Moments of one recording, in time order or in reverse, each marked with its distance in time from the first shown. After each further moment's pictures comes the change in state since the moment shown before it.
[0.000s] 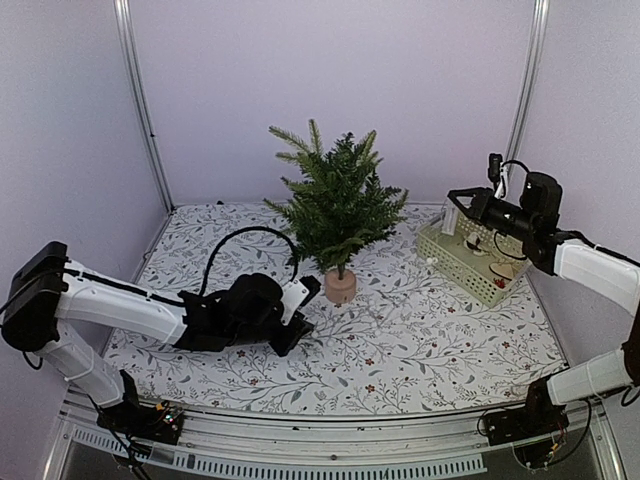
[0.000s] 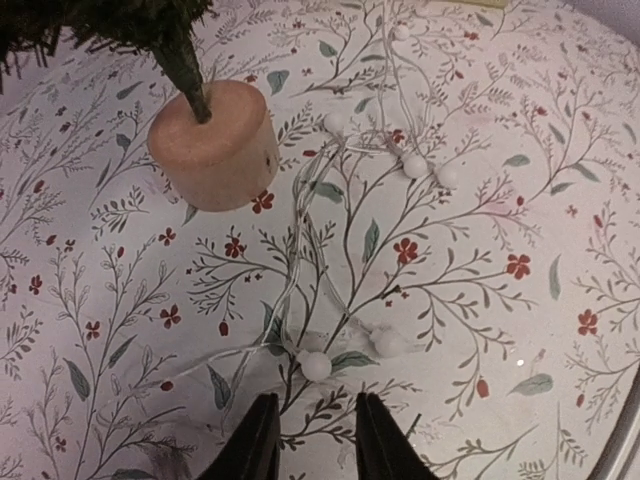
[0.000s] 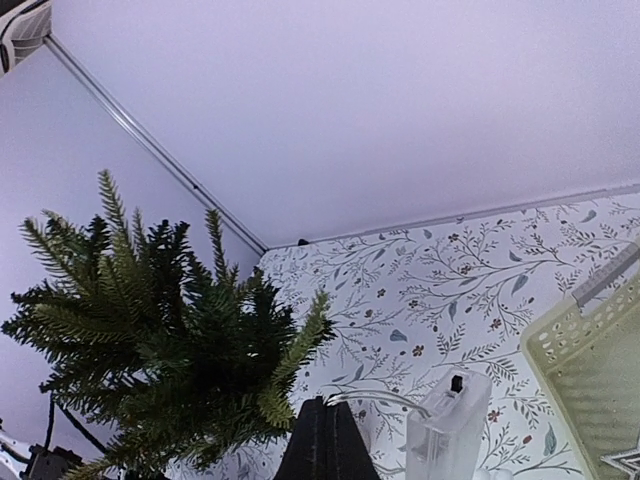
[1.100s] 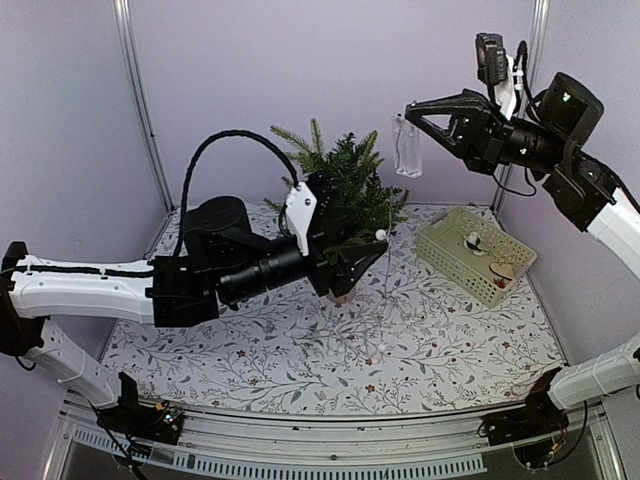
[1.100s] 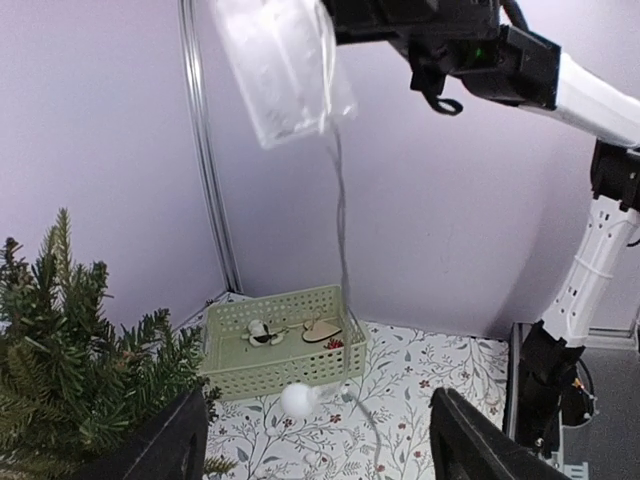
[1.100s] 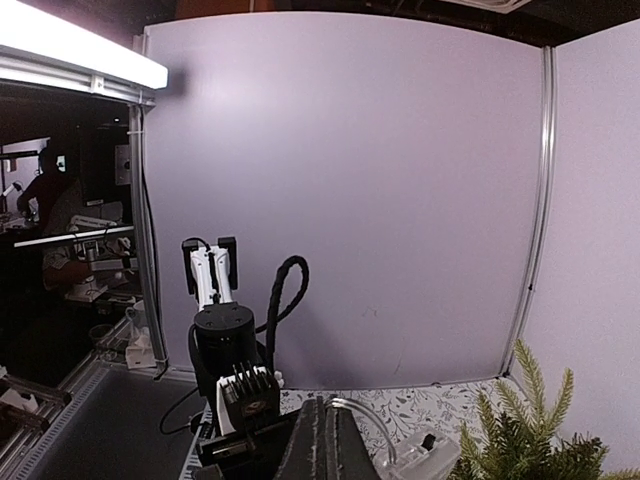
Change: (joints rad) left arm -0.154 -0.140 0.325 0.331 0.076 0.197; right arm 0.472 -0.066 0.620 -0.219 -0.350 -0.402
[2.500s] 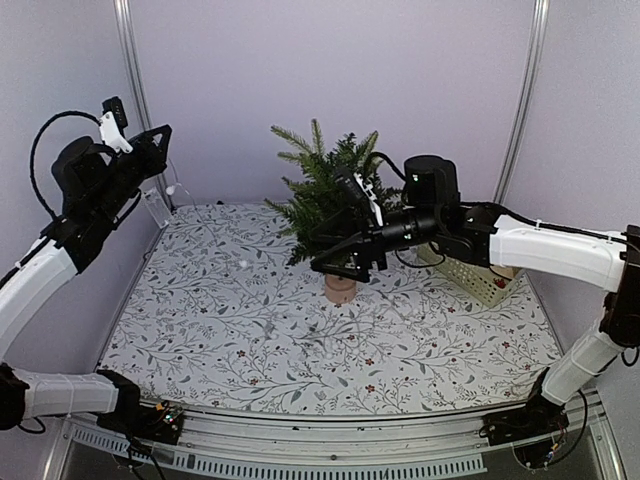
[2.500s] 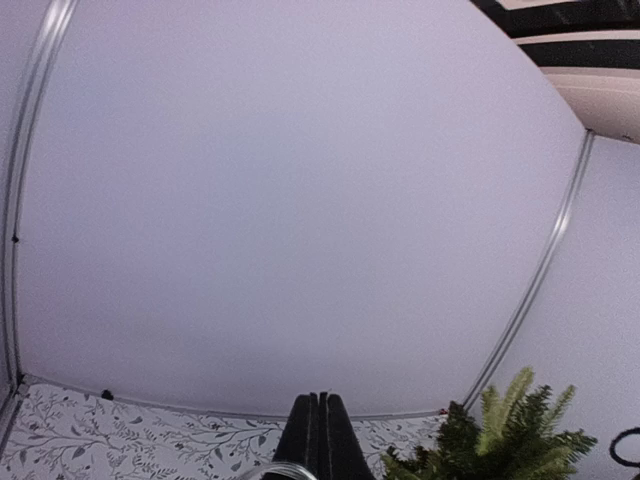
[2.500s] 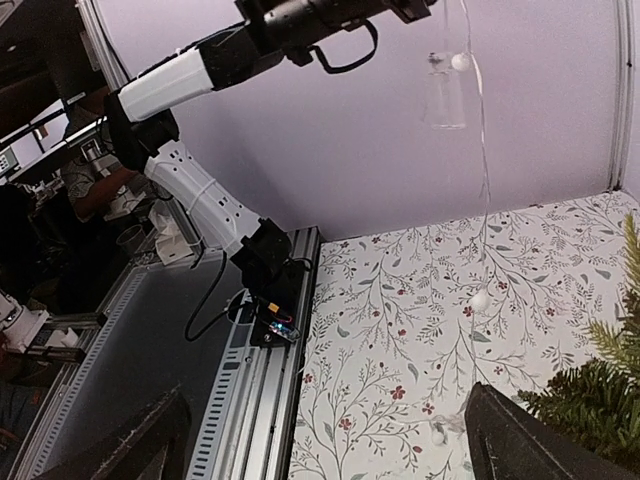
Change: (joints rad) left arm 0.859 -0.412 -0.038 -0.212 0.064 -0.454; right arm 0.220 0.363 -0.169 -0.020 0.029 -0.124
